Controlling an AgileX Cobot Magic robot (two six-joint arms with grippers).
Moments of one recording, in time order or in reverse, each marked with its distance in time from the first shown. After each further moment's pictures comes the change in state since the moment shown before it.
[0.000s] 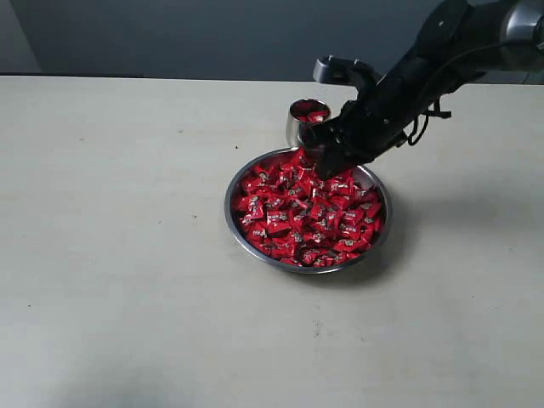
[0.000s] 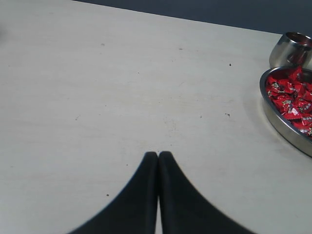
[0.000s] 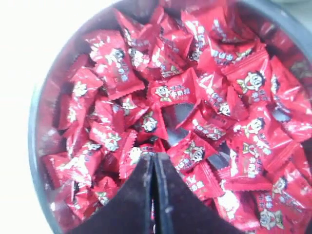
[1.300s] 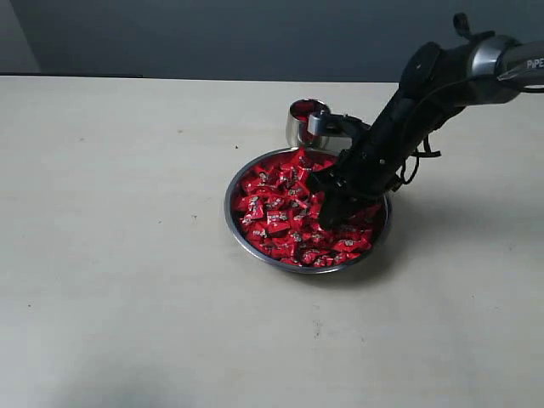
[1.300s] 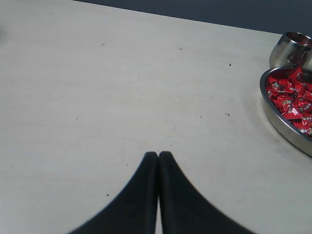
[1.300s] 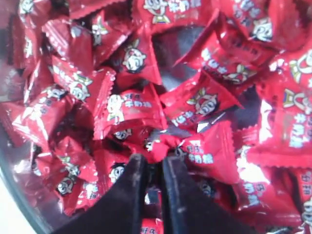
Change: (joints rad) left arm 0.000 0.000 0.000 0.000 0.000 0.000; right arm 0.000 0.128 0.011 -0.019 0.119 -0.036
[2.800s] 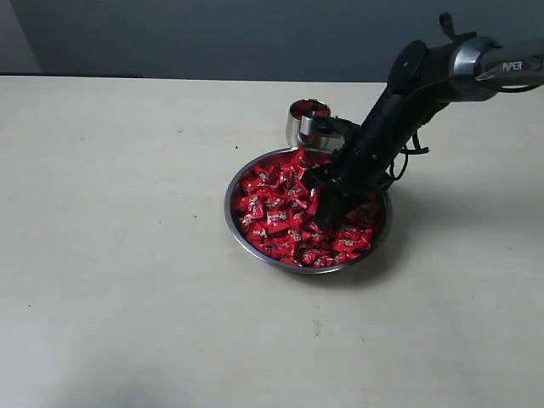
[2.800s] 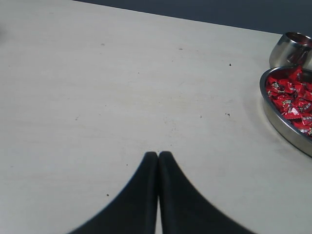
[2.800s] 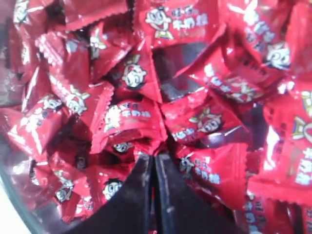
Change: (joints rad) left arm 0.000 0.000 0.000 0.000 0.000 0.000; right arm 0.000 0.088 -0.125 -0.012 0.104 0.000
